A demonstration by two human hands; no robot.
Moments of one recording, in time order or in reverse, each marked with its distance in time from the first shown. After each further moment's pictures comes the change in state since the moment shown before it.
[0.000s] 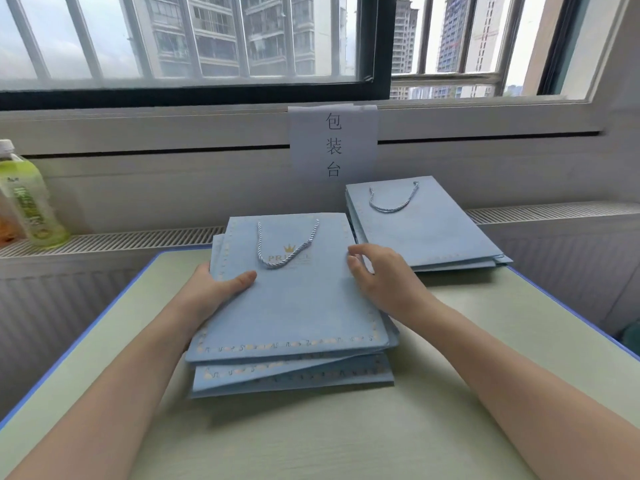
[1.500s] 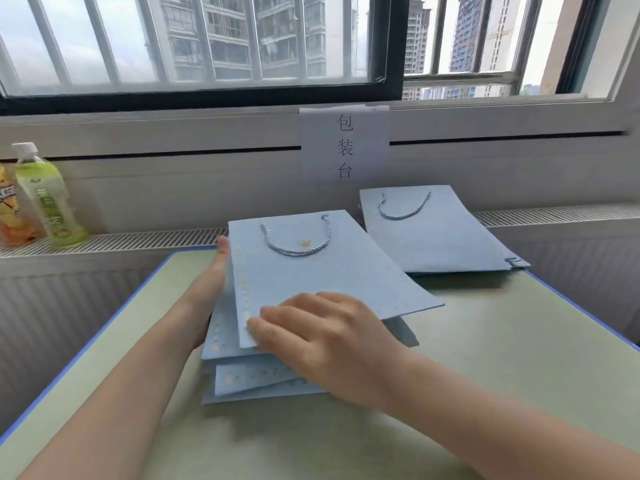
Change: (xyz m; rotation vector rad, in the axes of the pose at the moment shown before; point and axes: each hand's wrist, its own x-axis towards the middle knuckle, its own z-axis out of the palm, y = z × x) left_hand 0.005 -0.004 -0.006 -0.231 -0.166 -0.284; right_hand -0.052 -0.075 0.029 -0.328 0.350 -0.978
